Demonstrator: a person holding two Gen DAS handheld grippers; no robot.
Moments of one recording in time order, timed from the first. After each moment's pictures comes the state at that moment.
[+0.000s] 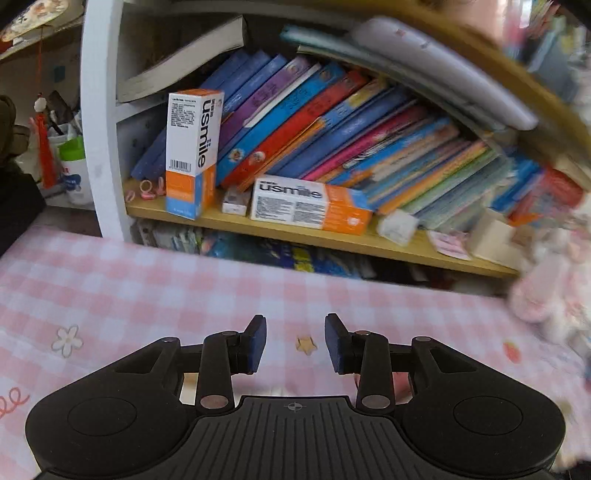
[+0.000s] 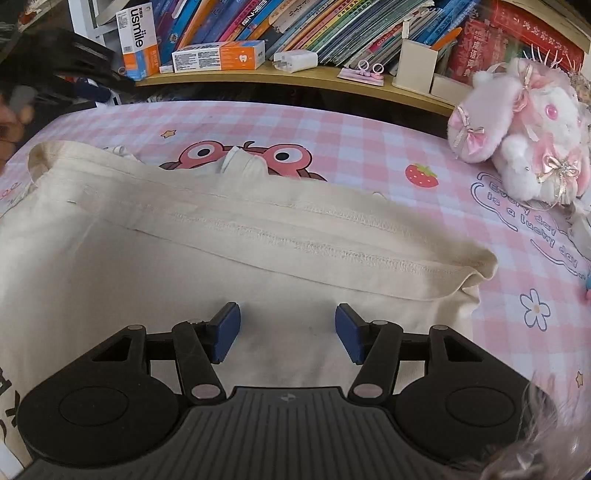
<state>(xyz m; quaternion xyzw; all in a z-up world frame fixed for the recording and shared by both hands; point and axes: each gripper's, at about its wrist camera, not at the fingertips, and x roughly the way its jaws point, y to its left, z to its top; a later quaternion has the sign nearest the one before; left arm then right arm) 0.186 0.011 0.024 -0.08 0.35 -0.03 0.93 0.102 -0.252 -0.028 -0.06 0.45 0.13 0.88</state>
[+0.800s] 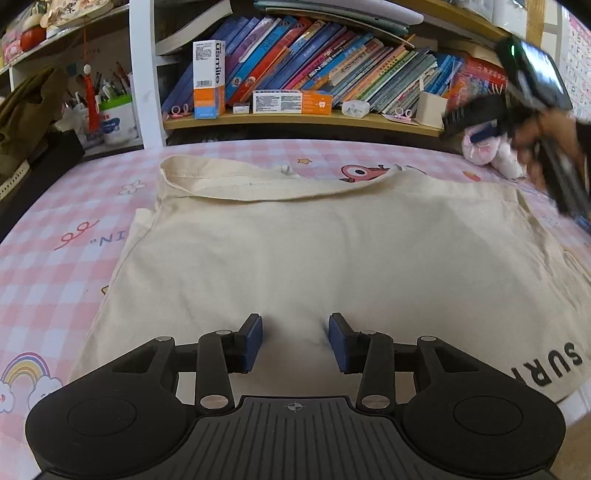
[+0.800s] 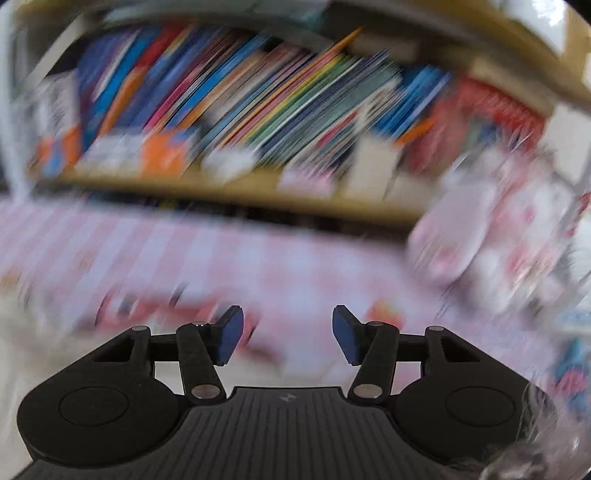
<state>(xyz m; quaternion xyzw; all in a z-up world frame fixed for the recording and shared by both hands) -0.015 0.008 -0.032 0.00 0.37 -0.04 0.93 0.206 -0.221 0.011 -0.06 0.34 0.02 0.94</state>
